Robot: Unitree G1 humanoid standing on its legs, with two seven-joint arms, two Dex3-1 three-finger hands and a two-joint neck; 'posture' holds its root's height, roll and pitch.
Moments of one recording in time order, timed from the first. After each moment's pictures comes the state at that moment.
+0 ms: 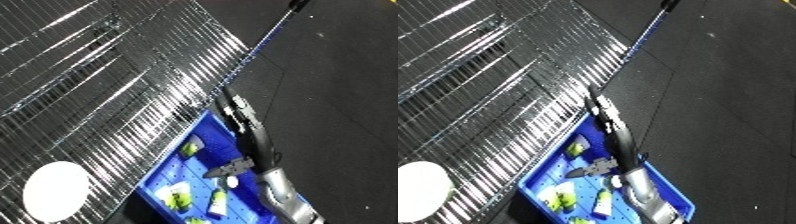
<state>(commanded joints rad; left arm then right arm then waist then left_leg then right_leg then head) -0.19 0.41 -0.11 0.14 -0.75 -0.28 -0.04 -0.09 -0.47 -0.03 -0.01 0.39 -0.43 -0.22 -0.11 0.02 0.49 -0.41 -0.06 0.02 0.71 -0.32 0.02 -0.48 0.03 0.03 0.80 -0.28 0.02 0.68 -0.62</state>
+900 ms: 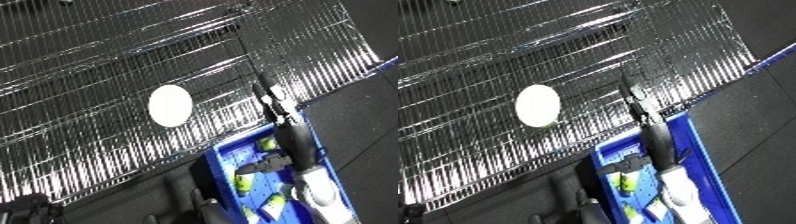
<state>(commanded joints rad) -0.13 0.44 -0.11 0.09 -0.72 -0.15 -0.14 -0.15 -0.44 0.12 -0.03 0.31 -0.31 -0.14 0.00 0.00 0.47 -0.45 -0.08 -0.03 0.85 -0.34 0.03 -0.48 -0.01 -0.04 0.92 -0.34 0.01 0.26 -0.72</state>
